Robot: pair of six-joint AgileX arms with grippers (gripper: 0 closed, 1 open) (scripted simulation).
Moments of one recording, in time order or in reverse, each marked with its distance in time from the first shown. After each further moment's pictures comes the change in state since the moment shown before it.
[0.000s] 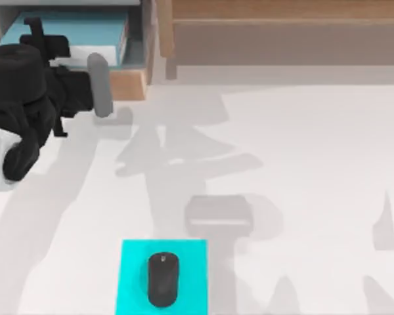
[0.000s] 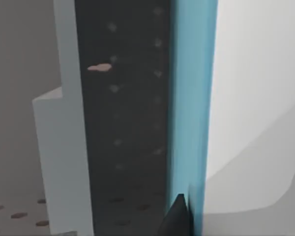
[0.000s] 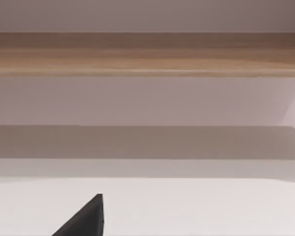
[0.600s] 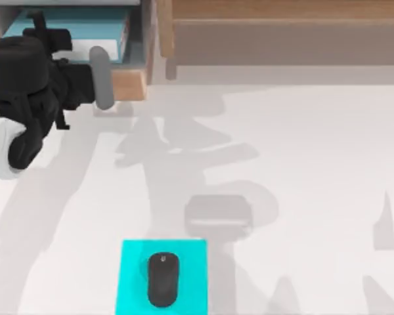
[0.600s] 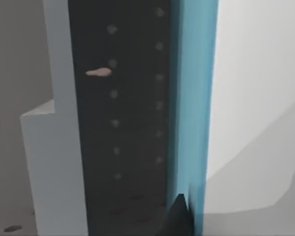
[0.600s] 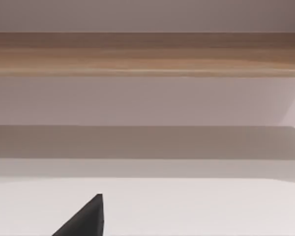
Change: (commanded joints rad) left arm 0.011 0.058 0.066 -0.009 0.012 0.000; right arm 0.000 0.000 0.000 0.000 0.000 0.000
